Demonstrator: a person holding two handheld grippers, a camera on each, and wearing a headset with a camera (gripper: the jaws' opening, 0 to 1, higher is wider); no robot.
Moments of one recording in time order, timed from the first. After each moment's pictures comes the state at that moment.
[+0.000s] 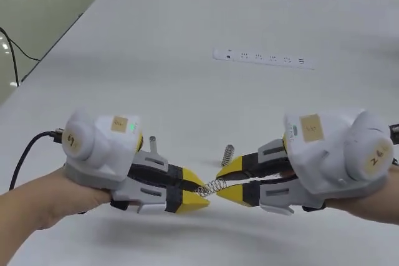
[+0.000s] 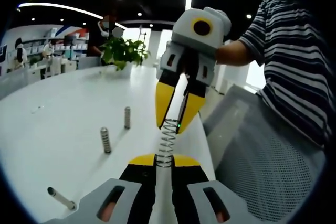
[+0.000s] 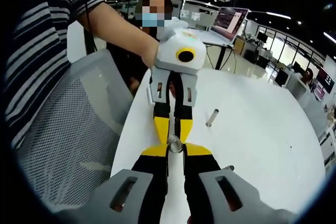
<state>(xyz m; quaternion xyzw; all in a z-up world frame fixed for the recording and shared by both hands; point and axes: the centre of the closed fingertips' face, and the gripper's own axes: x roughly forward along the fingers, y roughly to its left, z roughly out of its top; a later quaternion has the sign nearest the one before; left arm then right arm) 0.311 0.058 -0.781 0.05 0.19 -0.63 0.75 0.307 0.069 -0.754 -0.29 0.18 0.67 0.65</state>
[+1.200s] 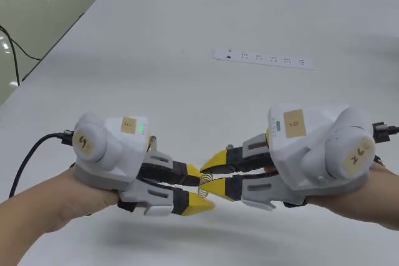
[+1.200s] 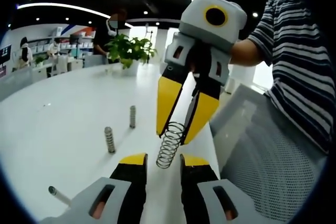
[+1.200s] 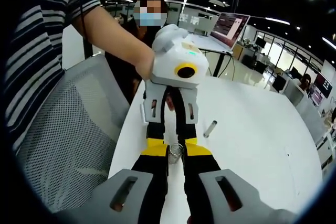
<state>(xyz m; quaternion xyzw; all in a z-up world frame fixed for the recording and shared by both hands) 0.319 0.057 -0.786 0.06 0.20 -0.61 0.77 0.308 0.090 -0.747 -0.30 0.16 0.67 0.66</state>
